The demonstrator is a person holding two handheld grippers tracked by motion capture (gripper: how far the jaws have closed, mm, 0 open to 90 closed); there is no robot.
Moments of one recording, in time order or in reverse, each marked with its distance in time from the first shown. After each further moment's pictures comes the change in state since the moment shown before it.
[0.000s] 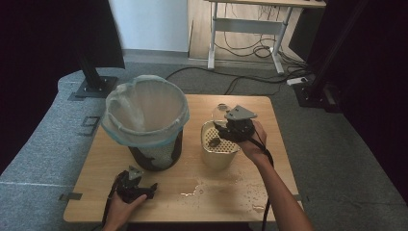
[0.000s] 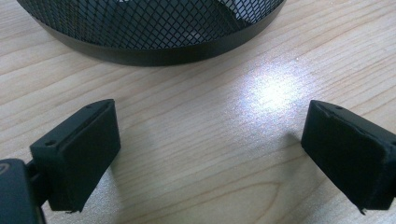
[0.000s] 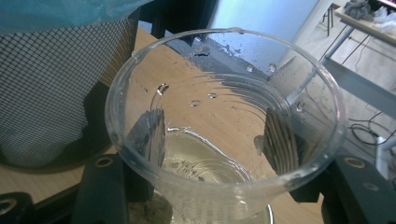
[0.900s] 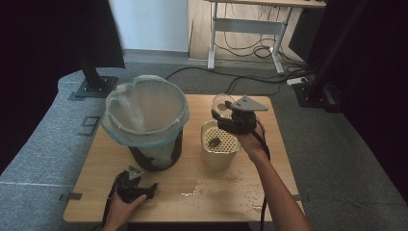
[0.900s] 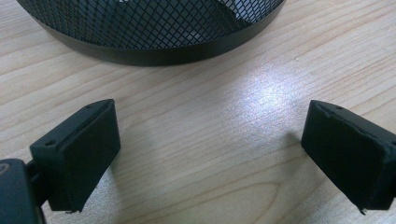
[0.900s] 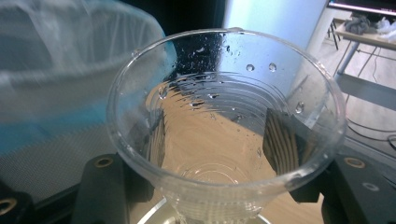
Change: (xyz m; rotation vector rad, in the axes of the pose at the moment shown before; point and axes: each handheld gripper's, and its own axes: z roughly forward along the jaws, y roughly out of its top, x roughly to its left) left arm 0.000 0.000 0.000 0.000 0.000 0.000; right arm -0.007 0.029 -0.015 -0.166 0.049 0.166
